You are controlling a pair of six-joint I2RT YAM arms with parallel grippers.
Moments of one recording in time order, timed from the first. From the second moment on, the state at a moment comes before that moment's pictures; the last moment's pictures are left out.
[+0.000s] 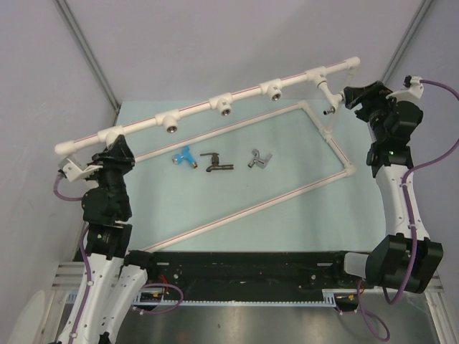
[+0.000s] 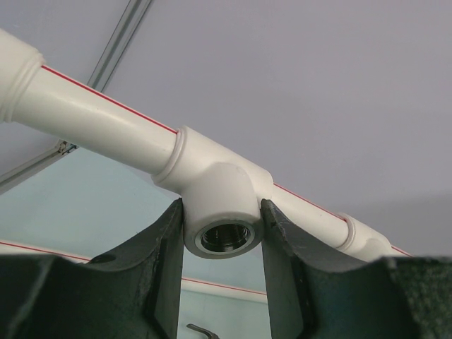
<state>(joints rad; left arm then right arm) -0.17 0.50 0.66 0.16 -0.47 -0.54 -0.17 1.26 1.15 0.17 -0.24 0.59</state>
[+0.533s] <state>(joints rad) -0.17 0.50 0.66 0.16 -0.47 -0.54 -0.19 1.14 1.11 0.13 -0.24 0.52</state>
